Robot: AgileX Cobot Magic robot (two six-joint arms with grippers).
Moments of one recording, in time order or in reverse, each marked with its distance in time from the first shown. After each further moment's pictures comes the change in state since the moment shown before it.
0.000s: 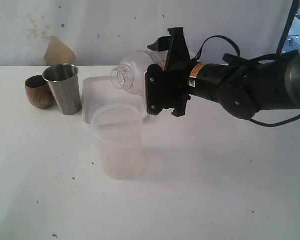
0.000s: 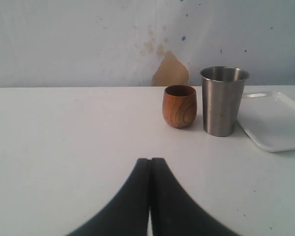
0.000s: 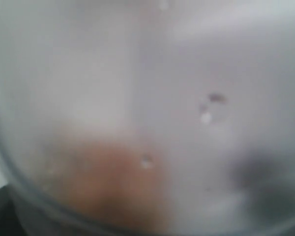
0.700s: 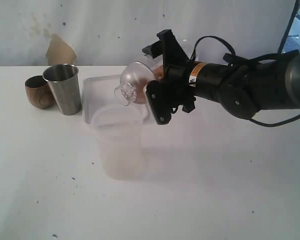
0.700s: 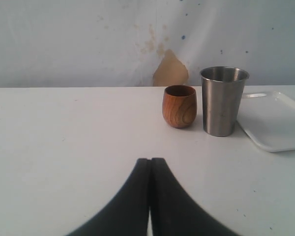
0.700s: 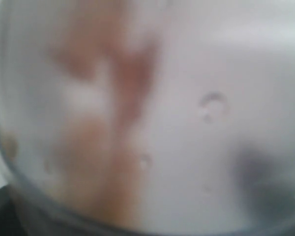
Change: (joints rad) left arm 0.000 0.000 0.000 0.000 0.000 0.000; right arm 0.002 0.000 -0.002 0.000 0.006 -0.329
